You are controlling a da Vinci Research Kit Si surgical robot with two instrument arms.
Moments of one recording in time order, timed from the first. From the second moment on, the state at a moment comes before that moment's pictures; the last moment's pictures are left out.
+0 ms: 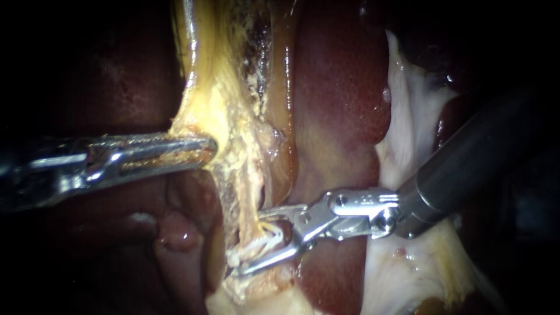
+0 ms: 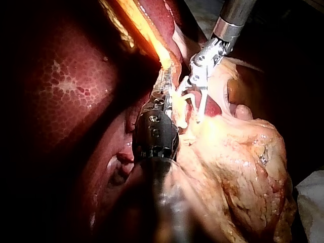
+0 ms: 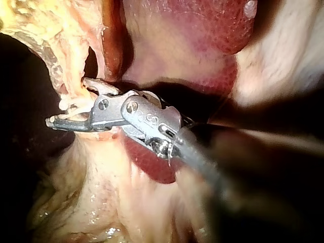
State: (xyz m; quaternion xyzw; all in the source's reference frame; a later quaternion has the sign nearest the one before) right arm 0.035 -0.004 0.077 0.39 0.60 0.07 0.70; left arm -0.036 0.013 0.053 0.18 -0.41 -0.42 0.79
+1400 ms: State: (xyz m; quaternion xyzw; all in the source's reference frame) right arm 0.036 -0.004 0.079 0.42 0.57 0.13 0.70; left arm -0.036 0.013 0.053 0.18 -0.41 -0.42 0.79
